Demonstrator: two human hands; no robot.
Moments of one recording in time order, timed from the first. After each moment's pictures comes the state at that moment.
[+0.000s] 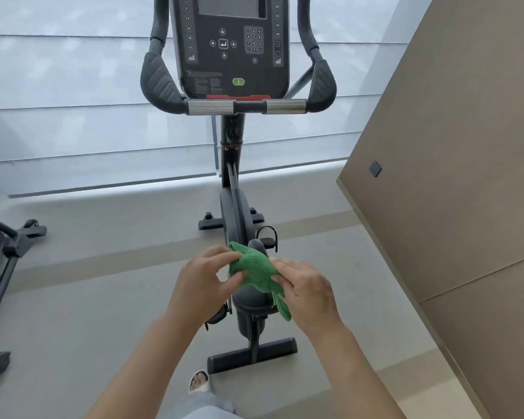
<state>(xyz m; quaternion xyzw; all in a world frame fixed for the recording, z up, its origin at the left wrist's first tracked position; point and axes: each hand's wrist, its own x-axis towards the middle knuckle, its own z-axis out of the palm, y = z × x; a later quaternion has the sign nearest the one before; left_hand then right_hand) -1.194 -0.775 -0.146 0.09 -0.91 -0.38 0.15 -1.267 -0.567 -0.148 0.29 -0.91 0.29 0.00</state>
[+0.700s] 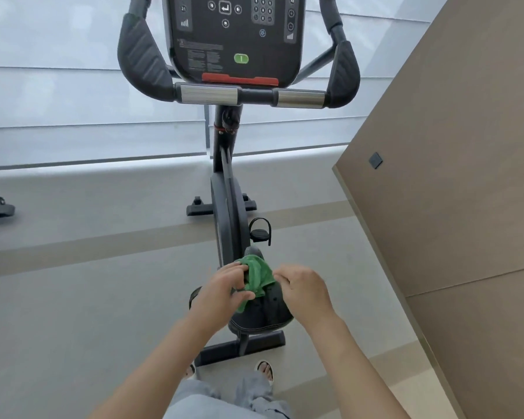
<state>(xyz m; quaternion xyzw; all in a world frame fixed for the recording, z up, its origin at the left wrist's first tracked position) -1.275 -0.796 -0.252 0.09 -0.87 -0.49 -0.01 -1.364 -0.601 -0.214 0.24 -0.95 0.19 -0.11</state>
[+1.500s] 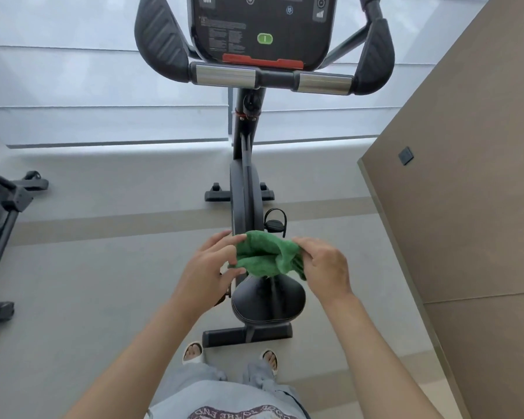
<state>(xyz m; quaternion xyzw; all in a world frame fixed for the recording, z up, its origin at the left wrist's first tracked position) -1.274 -0.821 -0.229 0.07 -0.91 -0.39 0.11 -1.407 -0.596 -0.204 0.25 -0.93 0.27 -0.05</state>
